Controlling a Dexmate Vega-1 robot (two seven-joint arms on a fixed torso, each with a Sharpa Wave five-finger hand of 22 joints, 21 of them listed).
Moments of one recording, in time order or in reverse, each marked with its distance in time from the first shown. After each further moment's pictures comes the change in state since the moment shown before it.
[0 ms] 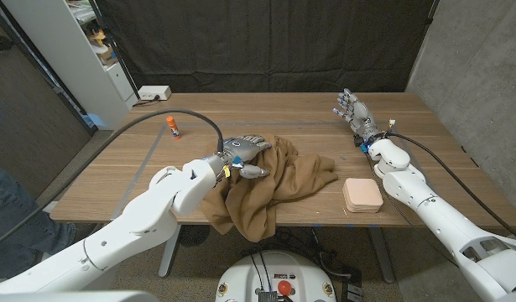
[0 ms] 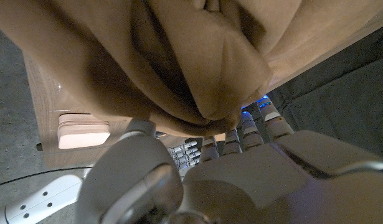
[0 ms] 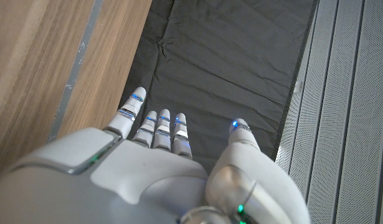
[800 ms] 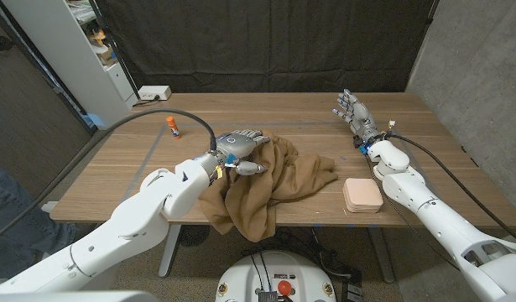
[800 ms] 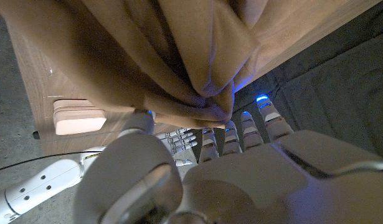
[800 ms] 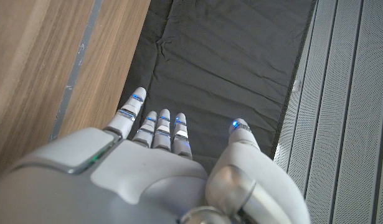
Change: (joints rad) left arm 0.083 0.023 -0.095 -0.028 -0.038 -0.030 0.104; left_hand -0.006 0.006 0.003 -0.003 0.000 0.006 -0.005 0.005 0.000 0.016 -0.005 0.000 -0.005 0.000 0.000 0.000 0.000 -0.006 0.000 0.000 0.000; right arm -0.020 -0.002 0.001 -0.030 -0.006 0.002 -0.022; right_hand 0.000 0.000 0.000 0.000 0.000 -0.005 0.005 0.000 0.000 -0.005 0.005 0.000 0.000 -0.004 -0.004 0.000 0.000 0.001 -0.001 0.000 0.000
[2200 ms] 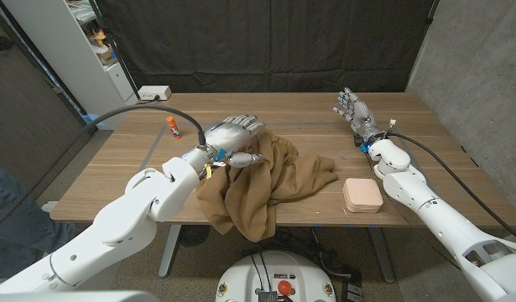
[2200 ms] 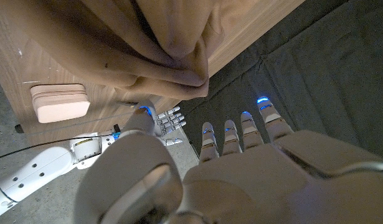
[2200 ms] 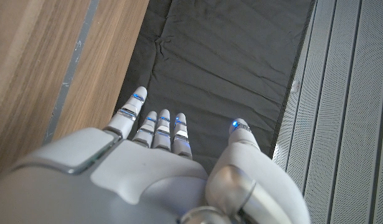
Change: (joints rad) left arm 0.108 -0.001 -0.133 -0.047 0.042 -0.052 0.100; left_hand -0.011 0.011 0.008 -0.008 0.000 0.004 -0.004 0.000 0.000 0.004 -0.004 0.000 0.000 -0.005 -0.005 0.000 0.000 -0.024 -0.006 0.000 0.002; right arm -0.004 -0.005 0.003 -0.017 -0.001 -0.003 -0.004; right_hand 0.000 0.000 0.000 0.000 0.000 0.000 0.000 0.000 0.000 -0.005 0.005 0.000 0.000 0.000 0.000 0.000 0.000 0.011 -0.011 0.000 0.000
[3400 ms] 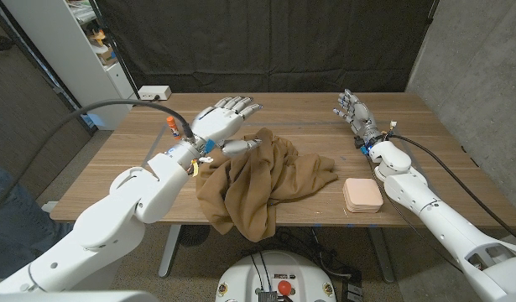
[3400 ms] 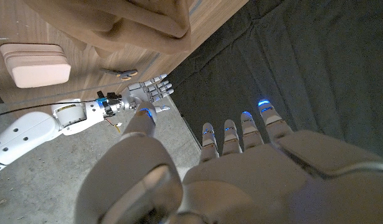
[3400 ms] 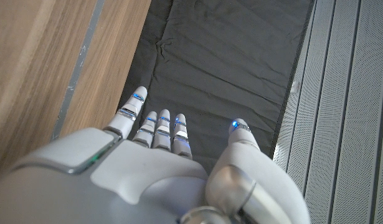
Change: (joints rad) left arm 0.102 -0.027 -0.143 -0.053 0.003 -0.053 0.110; left_hand -0.029 0.013 0.000 0.000 0.000 -0.011 0.000 0.000 0.000 0.008 0.007 -0.004 -0.005 0.000 0.000 0.000 0.000 -0.032 0.004 0.000 0.000; right arm -0.016 -0.009 0.003 -0.014 0.002 0.002 0.001; right_hand 0.000 0.000 0.004 0.004 0.000 0.000 0.000 0.000 0.000 0.000 0.000 0.000 0.000 0.000 0.000 0.000 0.000 0.000 0.000 0.006 0.000
